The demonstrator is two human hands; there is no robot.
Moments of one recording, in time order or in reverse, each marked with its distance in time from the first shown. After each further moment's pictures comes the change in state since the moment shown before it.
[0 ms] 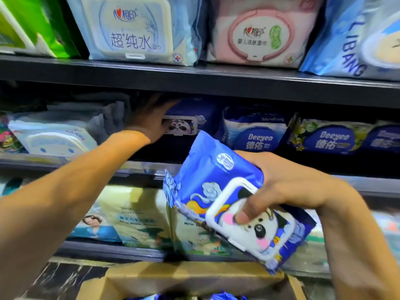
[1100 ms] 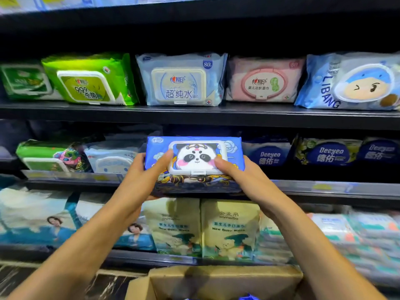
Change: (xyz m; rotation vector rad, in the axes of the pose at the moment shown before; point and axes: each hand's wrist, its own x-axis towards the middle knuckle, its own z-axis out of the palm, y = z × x) left_hand -0.168 0.045 -0.133 -1.286 -0.024 -0.678; right_hand 0.044 -0.034 0.080 0.239 0.555 -0.026
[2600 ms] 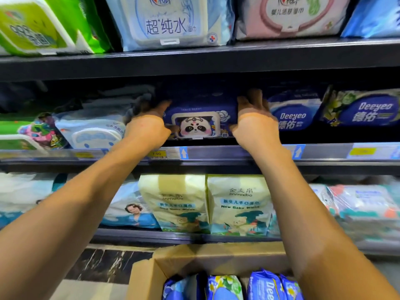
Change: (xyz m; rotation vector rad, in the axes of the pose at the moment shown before) left_hand 0.158 -0.038 0.006 1.297 0.020 0.175; right_hand 0.120 0.043 -0.002 -1.041 0.333 0.060
